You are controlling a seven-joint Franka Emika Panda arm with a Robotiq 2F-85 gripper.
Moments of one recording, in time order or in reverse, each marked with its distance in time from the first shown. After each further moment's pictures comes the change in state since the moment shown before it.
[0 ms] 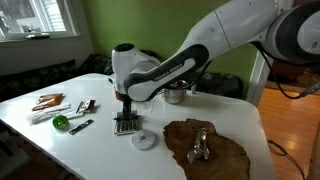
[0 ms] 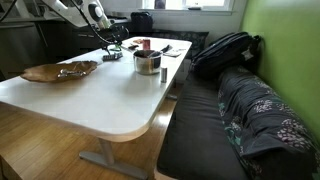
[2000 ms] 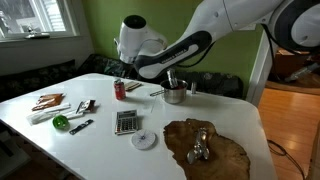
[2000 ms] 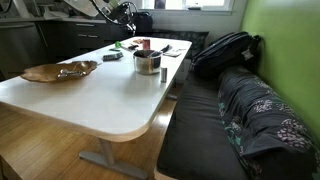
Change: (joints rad) arm 0.019 -0.104 -0.274 0.003 -0.119 0.268 0.356
